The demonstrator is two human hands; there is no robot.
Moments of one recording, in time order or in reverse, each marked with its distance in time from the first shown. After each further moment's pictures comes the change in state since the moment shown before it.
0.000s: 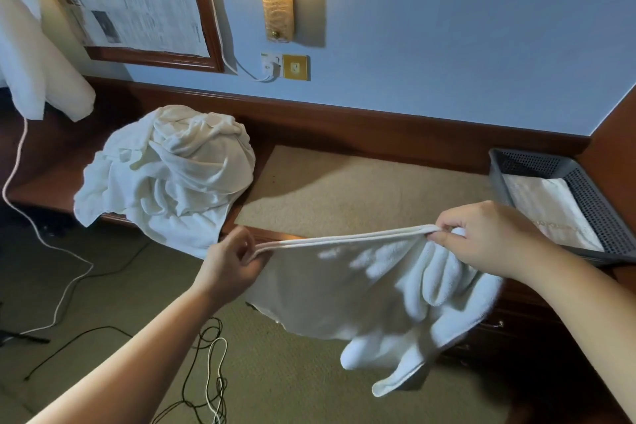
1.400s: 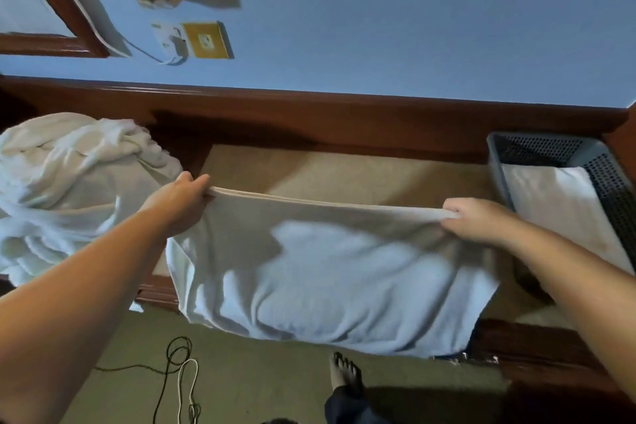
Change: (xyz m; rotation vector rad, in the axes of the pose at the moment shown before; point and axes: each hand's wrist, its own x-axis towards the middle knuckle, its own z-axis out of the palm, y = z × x) left_hand 0.336 -0.017 0.125 0.862 -0.558 -0.079; right_hand 0.258 0.271 0.096 0.166 -0.397 0.284
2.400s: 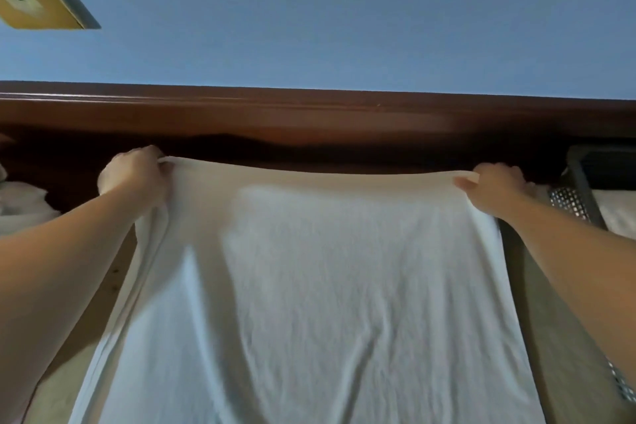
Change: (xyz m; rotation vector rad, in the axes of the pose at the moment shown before) left_hand 0.350 -0.009 0.089 -0.117 0.025 -0.339; right_hand 0.341 0.090 0.015 -0.131 0.177 0.496
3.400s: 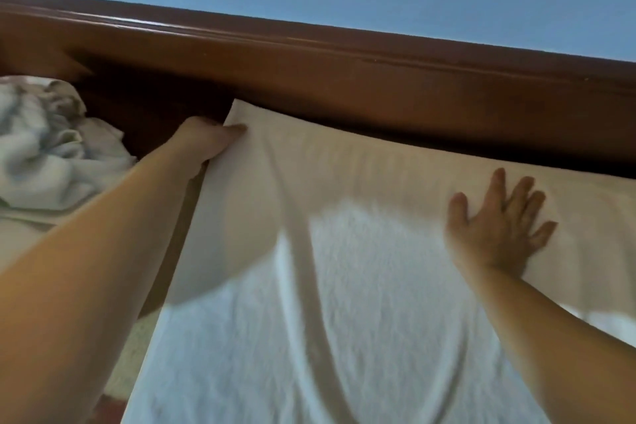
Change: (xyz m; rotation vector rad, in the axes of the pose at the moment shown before) left_hand 0.054 -0.063 0.052 -0.828 -0.276 -0.425; right_hand -0.095 -0.193 0.119 0.225 0.232 0.027
